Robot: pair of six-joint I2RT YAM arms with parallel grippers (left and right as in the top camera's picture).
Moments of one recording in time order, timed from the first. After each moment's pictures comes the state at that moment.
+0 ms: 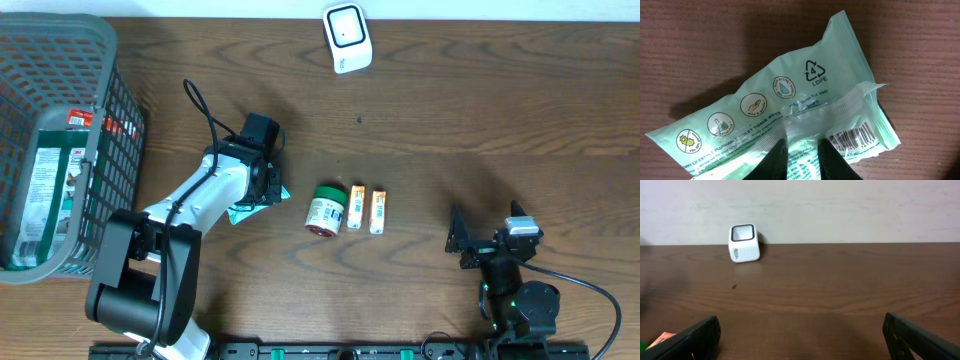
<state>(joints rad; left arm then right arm) -0.31 1.77 1.04 -0.68 -0.04 -0.33 0.03 0.03 0.01 -0.07 -0.06 0.06</state>
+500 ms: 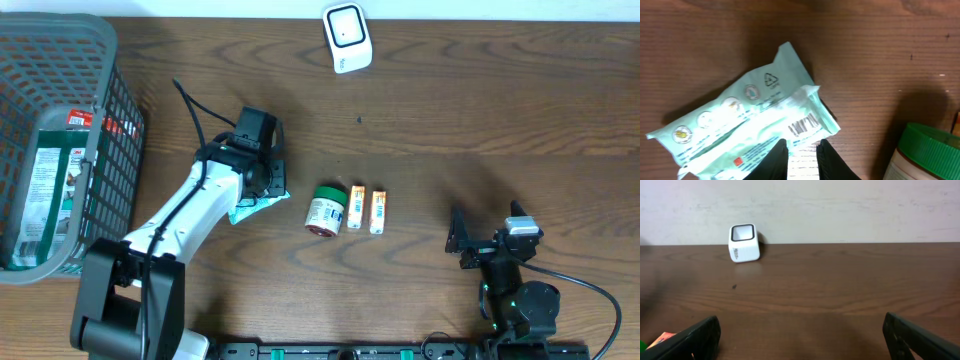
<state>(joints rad) -0.32 1.66 1.04 -0.65 0.05 -0.33 0.03 0.03 0.01 -0.07 -0.06 0.06</state>
